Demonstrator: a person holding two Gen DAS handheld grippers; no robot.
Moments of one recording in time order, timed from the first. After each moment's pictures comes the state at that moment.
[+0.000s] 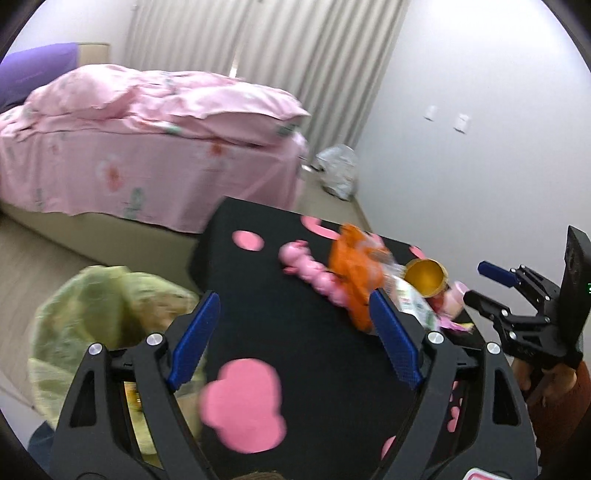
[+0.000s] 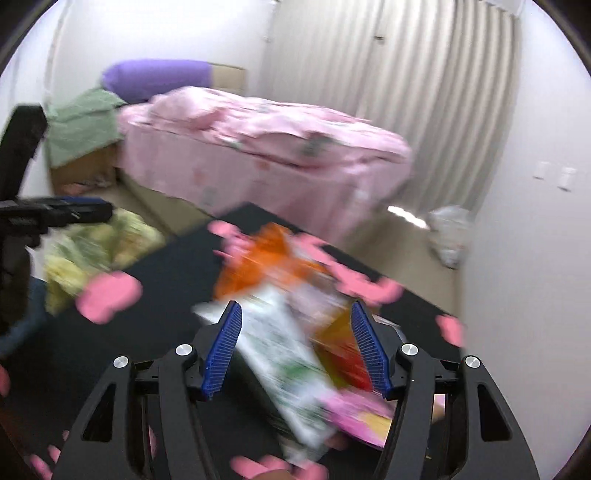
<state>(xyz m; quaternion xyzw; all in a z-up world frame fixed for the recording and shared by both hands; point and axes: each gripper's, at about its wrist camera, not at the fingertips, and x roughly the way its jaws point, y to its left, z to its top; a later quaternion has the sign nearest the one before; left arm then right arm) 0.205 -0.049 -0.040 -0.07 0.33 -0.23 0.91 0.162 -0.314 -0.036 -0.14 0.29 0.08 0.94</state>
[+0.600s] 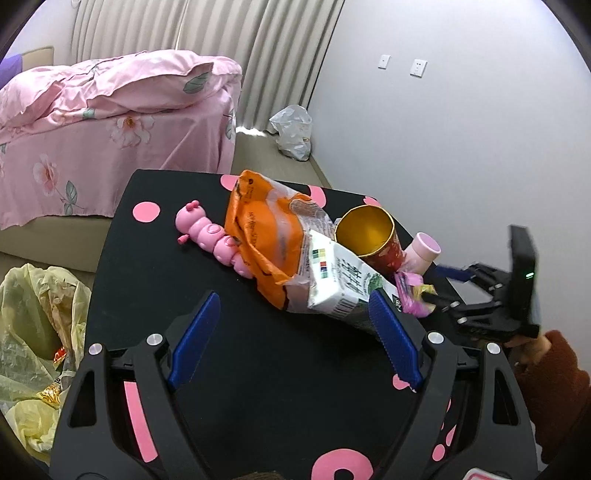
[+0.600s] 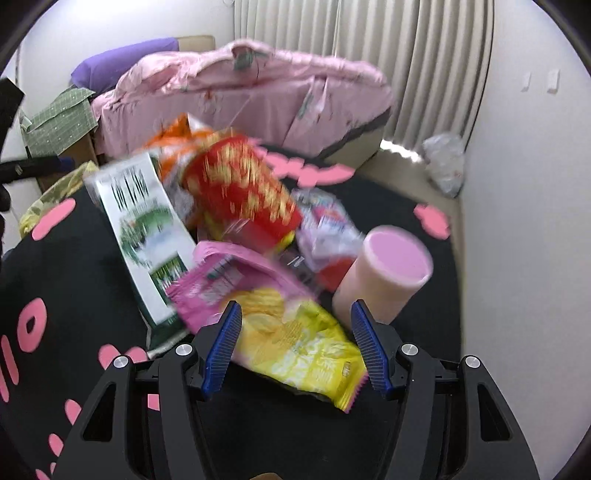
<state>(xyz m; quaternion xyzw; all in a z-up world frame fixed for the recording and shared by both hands) 0.203 -0.148 -0.067 -0.02 0.37 -0.30 0.88 0.165 -0.437 -0.138 -0.07 0.39 0.09 0.91</state>
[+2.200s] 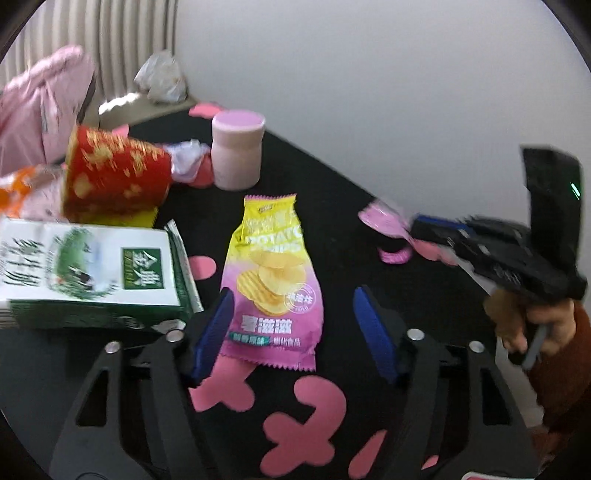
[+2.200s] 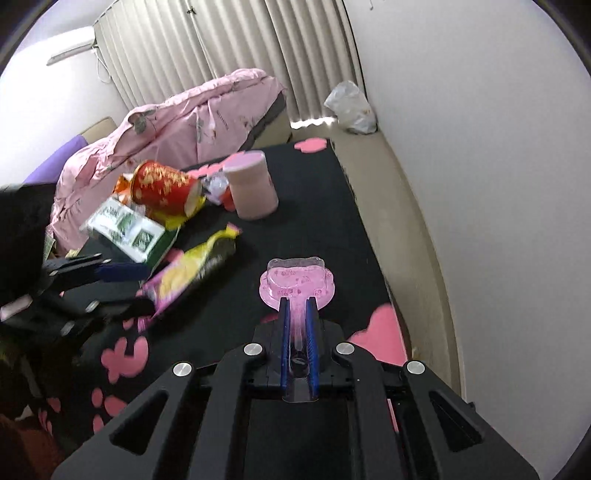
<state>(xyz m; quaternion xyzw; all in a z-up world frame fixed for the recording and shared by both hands) 0.133 -0.348 -0.128 0.15 0.44 -0.46 0.75 0.016 -0.522 -0.145 0.17 0.38 -0.04 0.91</state>
